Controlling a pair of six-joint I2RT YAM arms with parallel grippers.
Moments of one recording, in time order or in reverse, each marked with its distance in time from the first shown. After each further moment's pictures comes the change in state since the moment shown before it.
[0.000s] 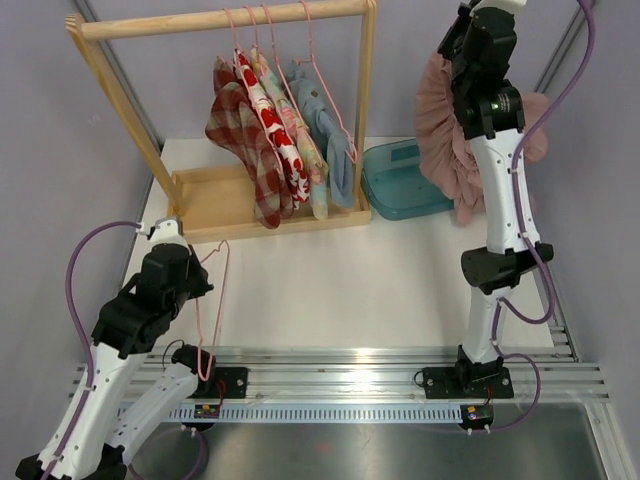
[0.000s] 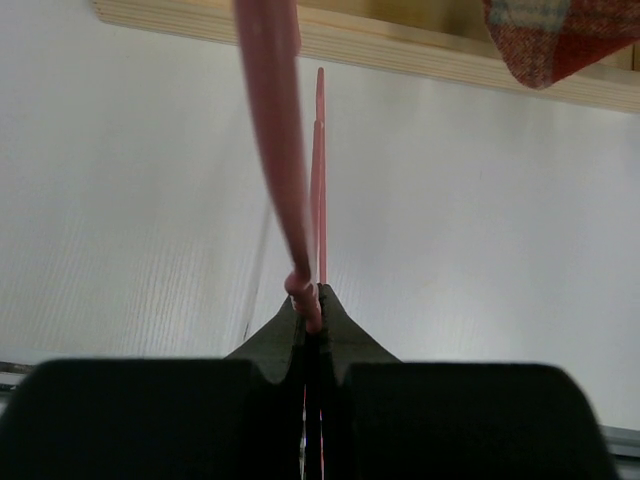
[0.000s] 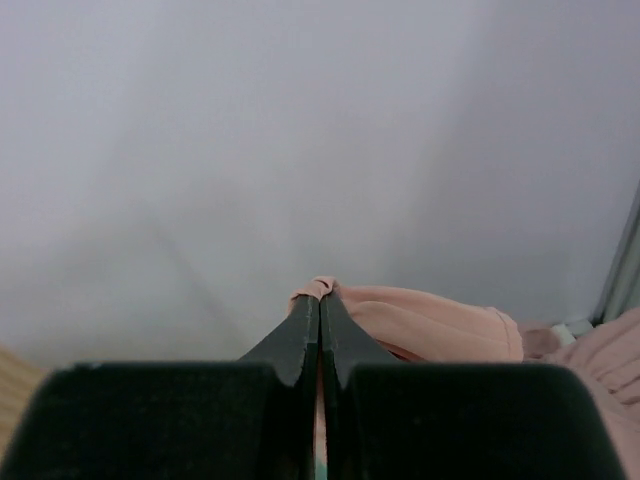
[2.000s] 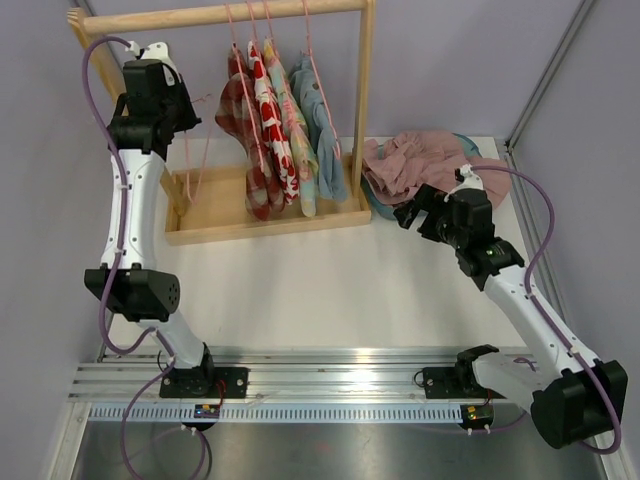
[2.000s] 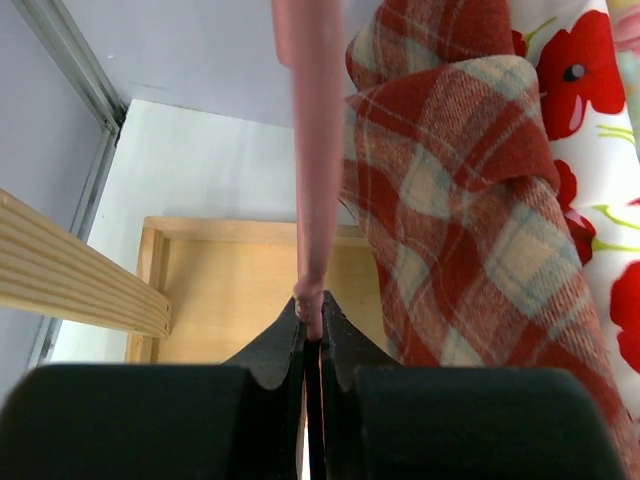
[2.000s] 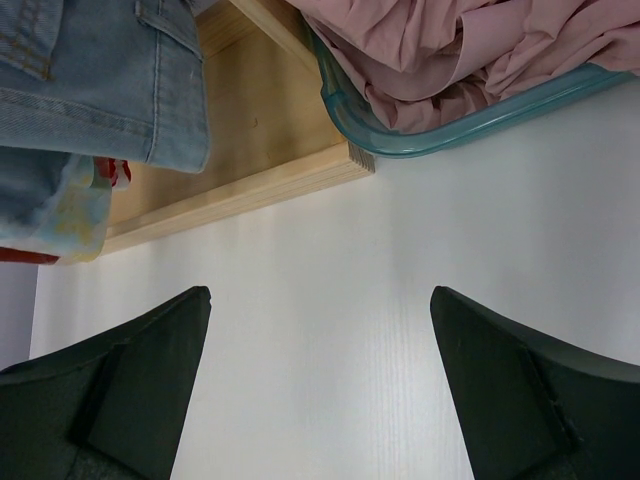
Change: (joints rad) left arm 0.405 1.141 1.179 0.237 0.305 0.334; right arm 0.012 -0.937 -1.799 0.280 -0.485 0.389
